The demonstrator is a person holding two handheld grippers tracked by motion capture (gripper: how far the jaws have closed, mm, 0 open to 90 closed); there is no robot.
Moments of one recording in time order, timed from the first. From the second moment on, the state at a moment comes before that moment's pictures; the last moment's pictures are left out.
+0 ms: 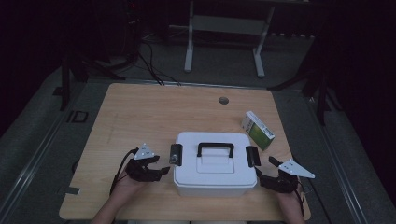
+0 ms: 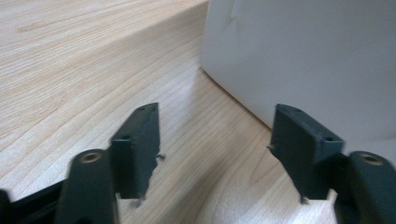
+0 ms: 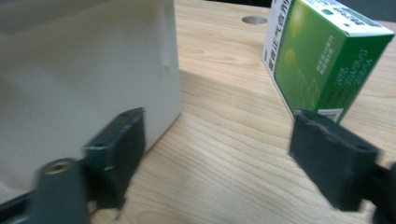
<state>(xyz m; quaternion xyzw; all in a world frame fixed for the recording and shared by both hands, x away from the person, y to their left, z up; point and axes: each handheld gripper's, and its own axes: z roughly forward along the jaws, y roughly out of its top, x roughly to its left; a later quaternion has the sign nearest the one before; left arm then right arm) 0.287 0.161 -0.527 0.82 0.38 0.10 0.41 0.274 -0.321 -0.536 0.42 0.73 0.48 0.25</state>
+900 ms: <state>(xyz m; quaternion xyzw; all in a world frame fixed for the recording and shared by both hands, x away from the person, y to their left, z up) 0.291 0.189 -0.516 0.88 0.37 0.05 0.31 0.282 -0.332 -0.546 0.44 0.73 0.46 0.25</state>
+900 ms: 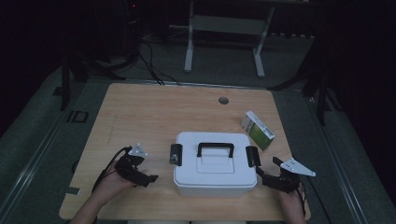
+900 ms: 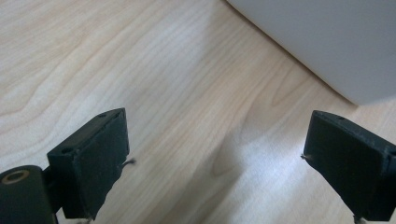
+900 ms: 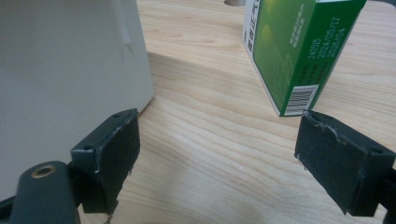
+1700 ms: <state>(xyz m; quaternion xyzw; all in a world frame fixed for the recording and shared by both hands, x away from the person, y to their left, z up) 0.299 0.181 -0.485 0.94 0.30 0.02 0.18 0.281 -0.330 -0.550 0.45 0.74 0.45 0.24</state>
